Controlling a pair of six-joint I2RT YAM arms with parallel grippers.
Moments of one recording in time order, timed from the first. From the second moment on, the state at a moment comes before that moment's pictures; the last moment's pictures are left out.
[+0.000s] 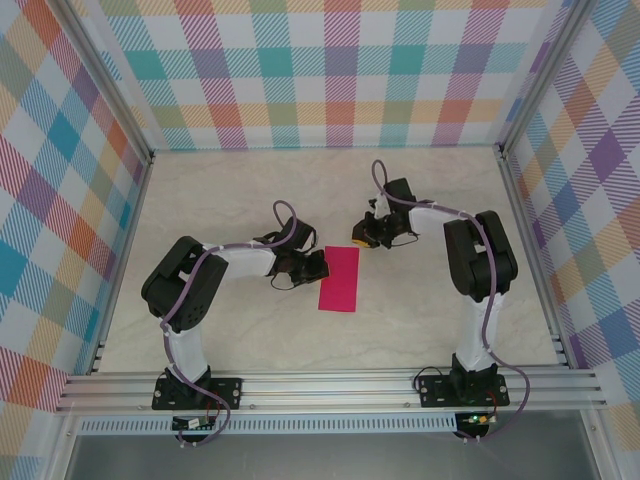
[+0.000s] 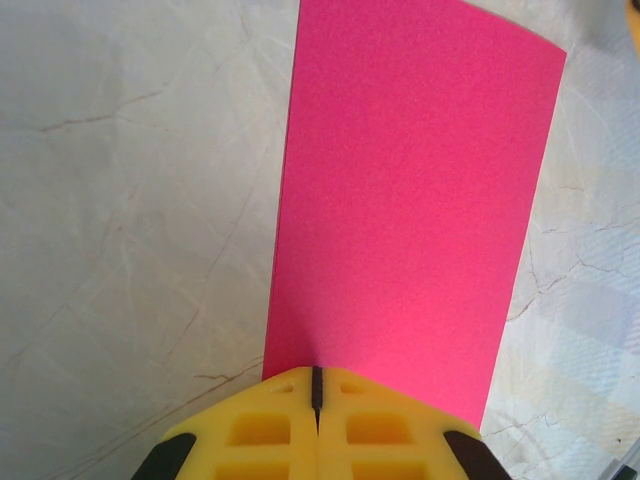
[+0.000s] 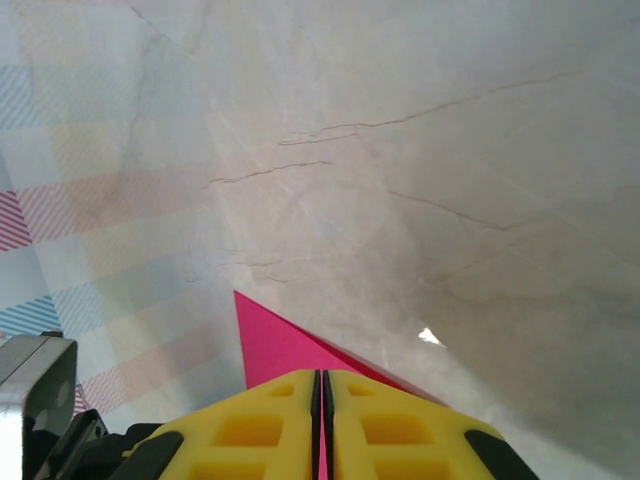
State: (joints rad) left arm -0.62 1.87 1.00 -0.16 0.37 -0.81; right arm 0.33 2.02 1.27 -0.35 -0.67 0.59
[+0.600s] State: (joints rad) left arm -0.62 1.86 1.00 -0.16 0.37 -0.81; right arm 0.34 2.05 1.28 -0.40 -0.65 0.59
